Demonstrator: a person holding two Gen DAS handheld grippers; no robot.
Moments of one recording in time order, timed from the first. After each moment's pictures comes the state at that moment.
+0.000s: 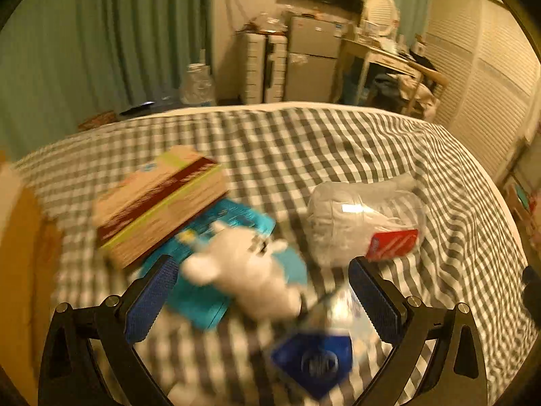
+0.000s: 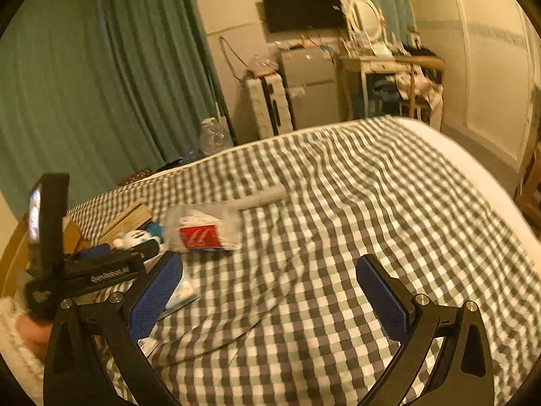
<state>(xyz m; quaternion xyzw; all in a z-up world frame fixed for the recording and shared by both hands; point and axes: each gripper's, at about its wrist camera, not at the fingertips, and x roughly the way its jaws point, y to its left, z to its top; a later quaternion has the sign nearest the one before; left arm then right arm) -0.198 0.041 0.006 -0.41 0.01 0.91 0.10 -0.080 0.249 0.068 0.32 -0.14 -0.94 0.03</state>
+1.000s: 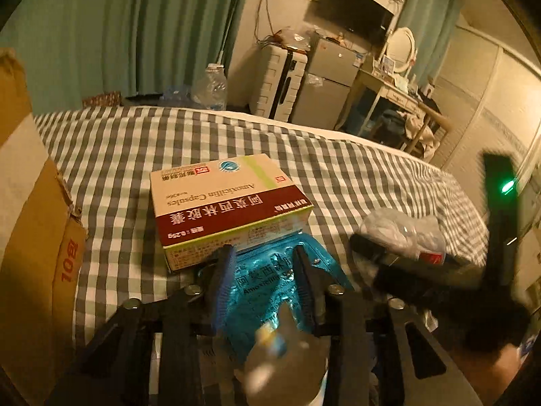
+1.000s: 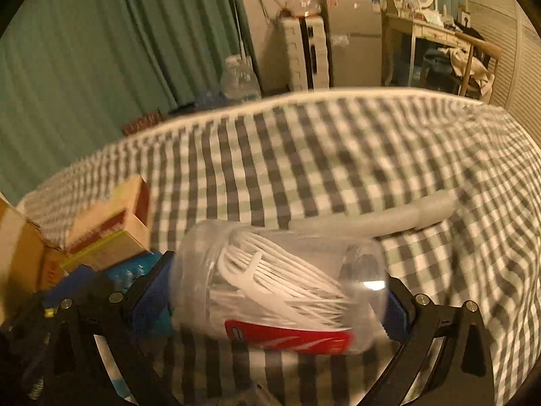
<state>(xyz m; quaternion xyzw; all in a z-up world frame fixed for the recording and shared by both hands) -0.195 -0.076 0.003 -0.39 -0.10 0.91 0.10 -0.234 0.107 -0.004 0.46 -0.03 -0.88 0.06</state>
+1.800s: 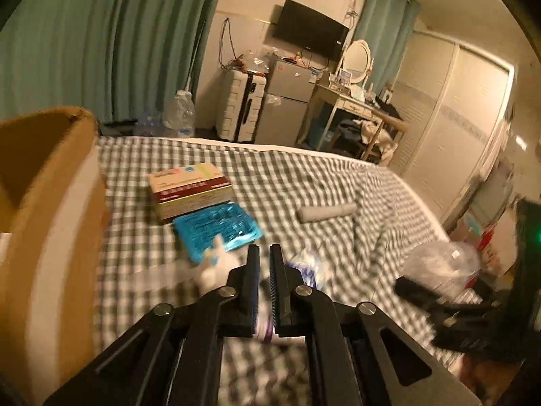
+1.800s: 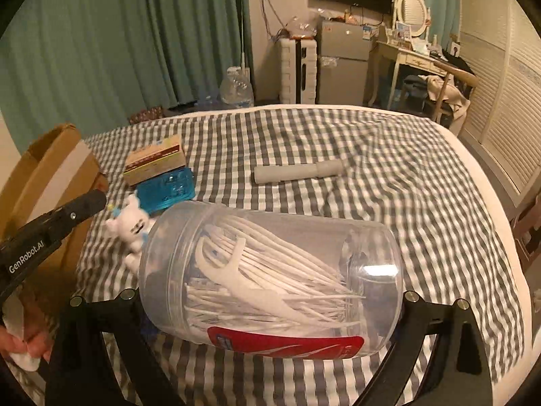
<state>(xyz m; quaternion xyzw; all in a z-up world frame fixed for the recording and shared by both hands) -0.068 -0.052 0.085 -0.34 -0.06 0.93 0.15 -0.047 0.179 0.087 0.40 -0.01 -0.91 0.06</state>
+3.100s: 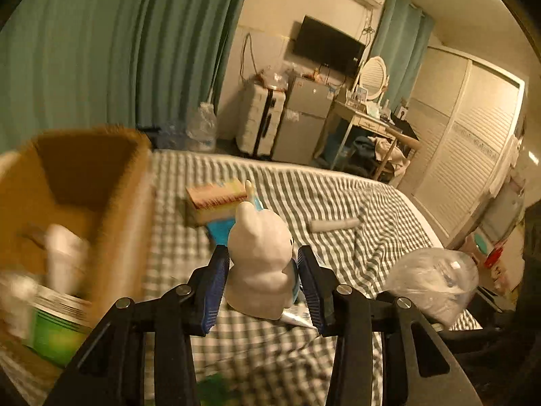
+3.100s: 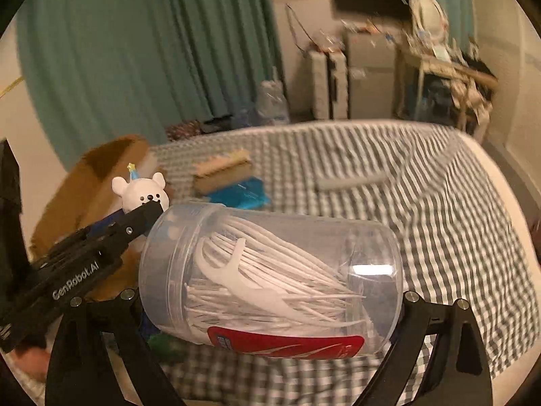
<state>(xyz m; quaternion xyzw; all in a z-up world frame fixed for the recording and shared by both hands) -0.010 -0.088 0.136 -0.31 -0.08 0.94 0.11 -0.005 0.103 0.134 0.37 -0.02 -0.92 0.14</state>
